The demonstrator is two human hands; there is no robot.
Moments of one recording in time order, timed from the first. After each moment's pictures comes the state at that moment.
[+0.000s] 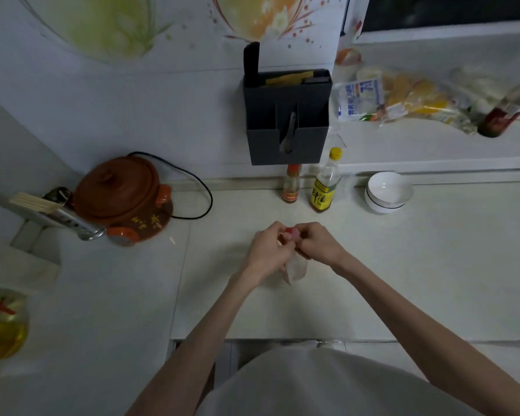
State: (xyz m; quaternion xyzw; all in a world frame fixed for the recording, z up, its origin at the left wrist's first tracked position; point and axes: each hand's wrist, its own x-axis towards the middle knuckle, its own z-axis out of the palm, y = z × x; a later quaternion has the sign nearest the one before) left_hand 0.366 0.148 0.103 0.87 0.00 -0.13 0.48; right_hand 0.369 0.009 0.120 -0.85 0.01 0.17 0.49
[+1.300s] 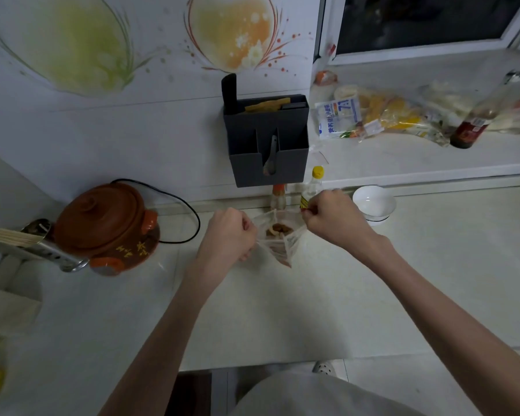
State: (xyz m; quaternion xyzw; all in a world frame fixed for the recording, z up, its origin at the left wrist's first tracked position) left_hand 0.425 0.179 0.158 0.92 0.03 -0.10 0.39; right_hand 0.411 -0.035 0.190 -0.97 -0.02 -0.05 0.22
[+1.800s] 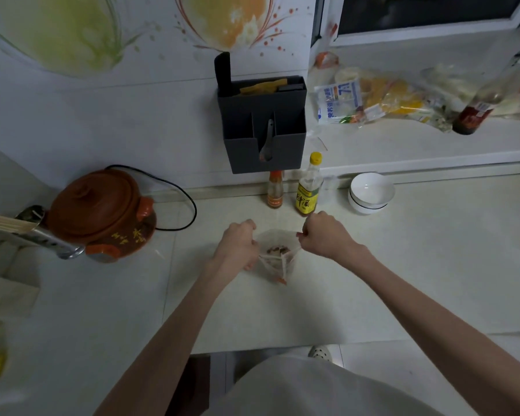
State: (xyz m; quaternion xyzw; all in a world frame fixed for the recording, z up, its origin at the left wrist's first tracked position) left_hand 0.399 0.160 0.133 0.93 0.02 -0.19 0.32; right_hand 0.389 -0.031 0.144 -0.98 0.00 0.12 0.17
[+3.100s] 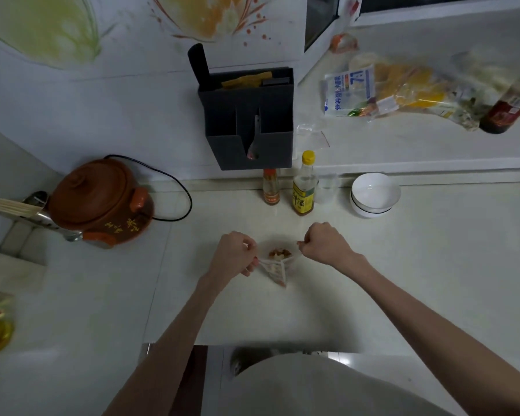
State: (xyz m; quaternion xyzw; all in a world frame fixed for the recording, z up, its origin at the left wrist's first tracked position) left_hand 0.396 0.112 0.096 0.87 0.12 -0.20 0.44; right_hand 0.412 -0.091 0.098 -0.95 0.01 0.21 0.23
